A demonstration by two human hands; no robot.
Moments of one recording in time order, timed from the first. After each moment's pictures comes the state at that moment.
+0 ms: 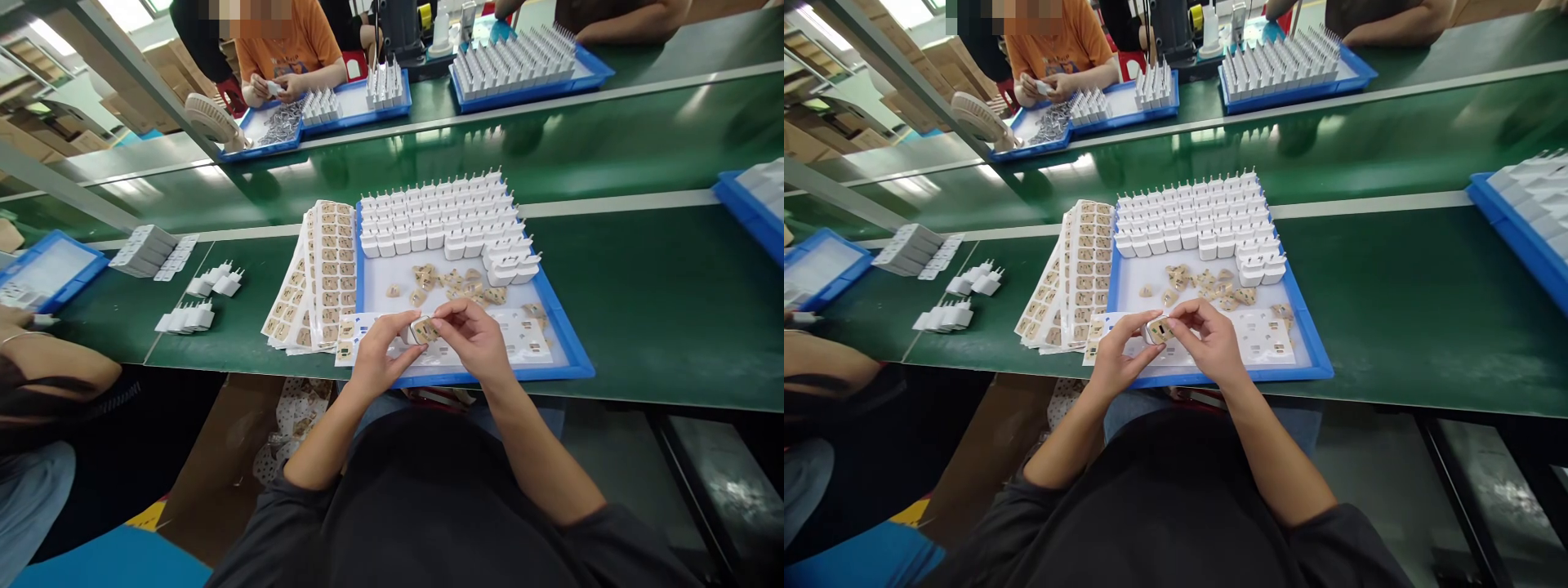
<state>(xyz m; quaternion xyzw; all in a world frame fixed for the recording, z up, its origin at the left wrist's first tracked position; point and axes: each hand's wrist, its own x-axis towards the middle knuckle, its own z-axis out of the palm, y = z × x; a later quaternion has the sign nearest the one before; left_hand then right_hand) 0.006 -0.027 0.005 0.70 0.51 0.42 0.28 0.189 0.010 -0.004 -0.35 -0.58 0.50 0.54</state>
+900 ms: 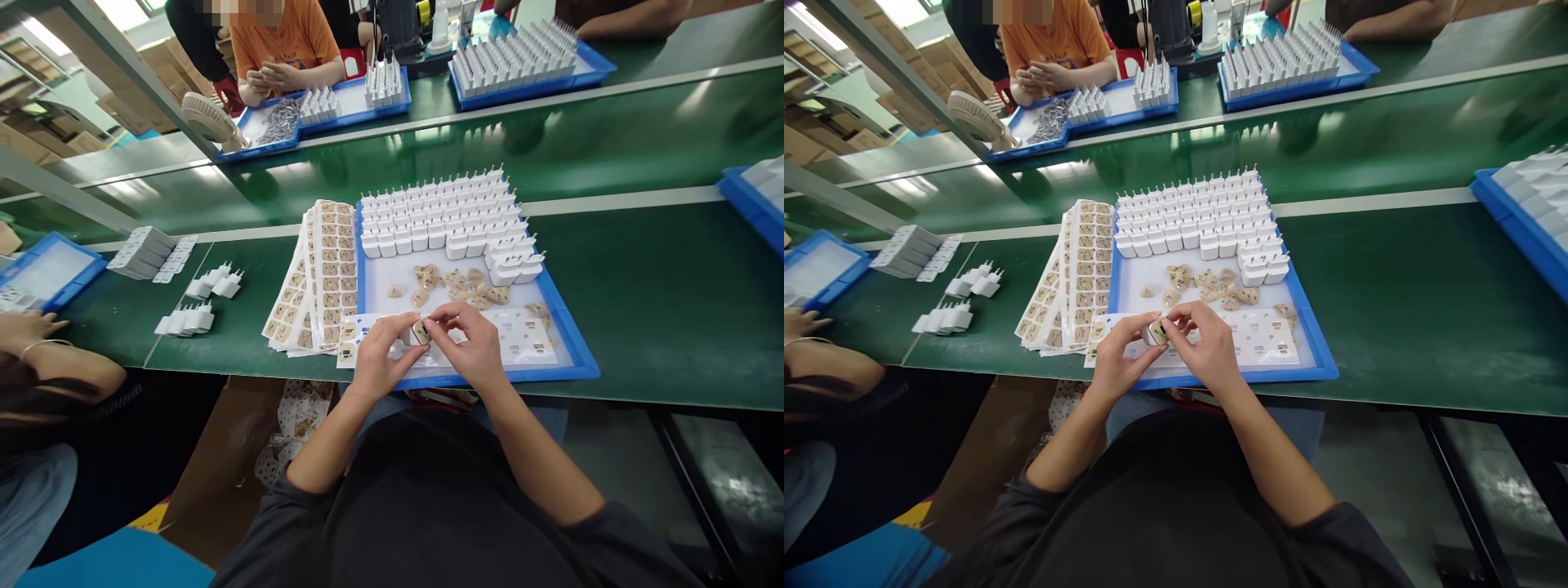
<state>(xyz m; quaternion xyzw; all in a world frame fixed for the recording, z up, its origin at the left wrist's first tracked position) 0.005 -0.026 -0.003 0.74 0.48 0.44 0.16 0.179 0.006 -0.001 -0.41 -0.67 0.31 0.53</state>
